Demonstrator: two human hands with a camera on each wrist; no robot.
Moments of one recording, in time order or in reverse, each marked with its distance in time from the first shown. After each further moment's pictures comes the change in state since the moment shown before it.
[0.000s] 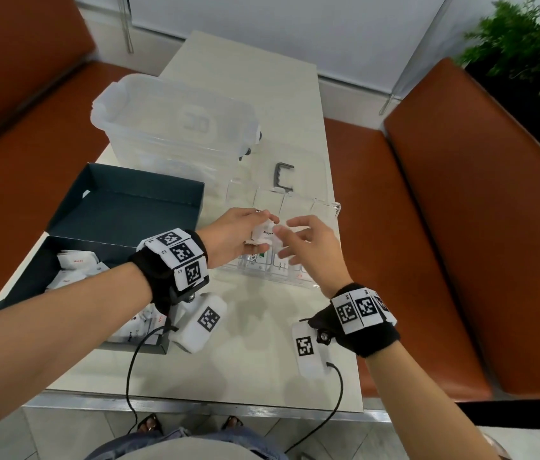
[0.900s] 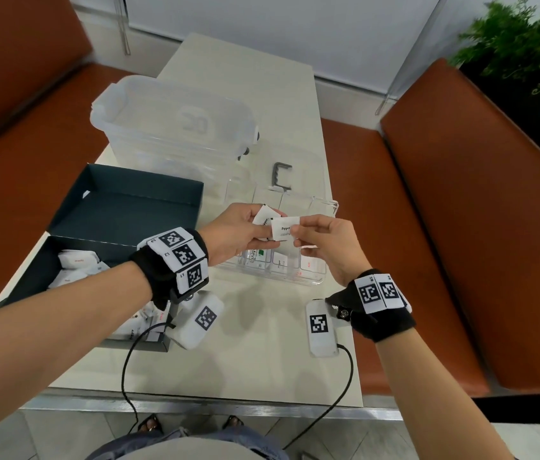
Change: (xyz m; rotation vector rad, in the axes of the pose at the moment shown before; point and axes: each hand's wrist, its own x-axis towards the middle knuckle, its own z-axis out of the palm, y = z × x) left_hand -0.002 -0.004 0.000 0.057 -0.110 0.142; right_hand 0.005 -0.006 -0.027 0.287 -0.067 0.157
